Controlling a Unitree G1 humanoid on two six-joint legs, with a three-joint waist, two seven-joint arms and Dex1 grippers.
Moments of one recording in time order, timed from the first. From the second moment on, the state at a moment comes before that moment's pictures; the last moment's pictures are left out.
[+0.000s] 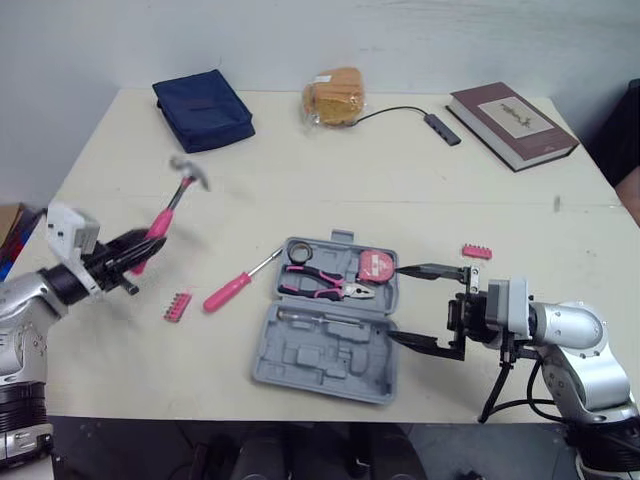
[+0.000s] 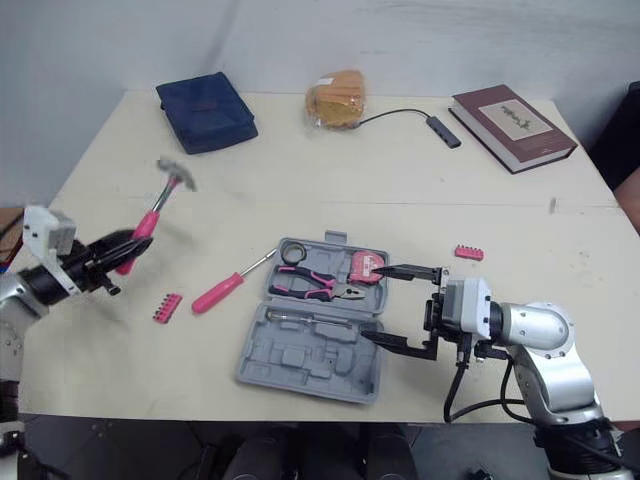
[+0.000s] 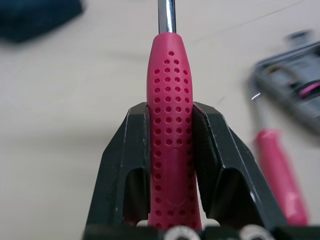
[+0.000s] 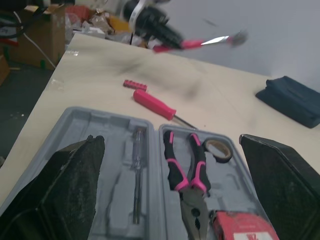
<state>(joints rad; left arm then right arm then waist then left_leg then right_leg) -0.28 0.79 0.40 0.05 -0.50 0.27 -0.97 -0.10 -0.67 -0.06 -0.26 0.50 -0.13 1.22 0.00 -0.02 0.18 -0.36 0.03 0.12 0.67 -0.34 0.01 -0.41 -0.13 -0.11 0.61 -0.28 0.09</state>
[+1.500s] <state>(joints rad) -0.61 0.73 -0.47 -0.30 -0.12 0.60 -1.13 0.14 -0.75 -0.20 -0.38 0.49 -0.09 1.13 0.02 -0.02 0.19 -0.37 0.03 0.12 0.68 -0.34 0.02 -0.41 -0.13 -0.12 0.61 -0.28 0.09</state>
